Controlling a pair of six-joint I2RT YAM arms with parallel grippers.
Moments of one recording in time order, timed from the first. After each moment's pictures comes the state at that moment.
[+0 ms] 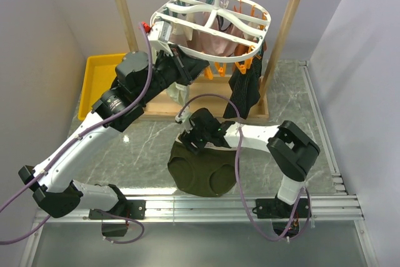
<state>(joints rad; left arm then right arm) -0.79 1.30 1.62 -0.25 -0.01 -0.57 0.88 1.75 1.02 -0.10 -0.14 -0.10</state>
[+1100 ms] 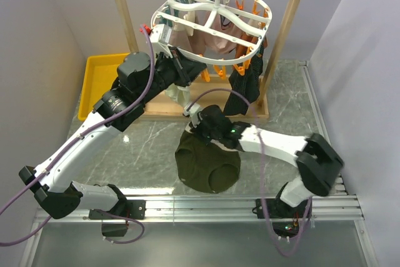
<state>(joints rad) -0.75 1.29 1.57 -0.25 0.01 -0.57 0.88 1.61 0.96 -0.11 -0.03 -0.06</state>
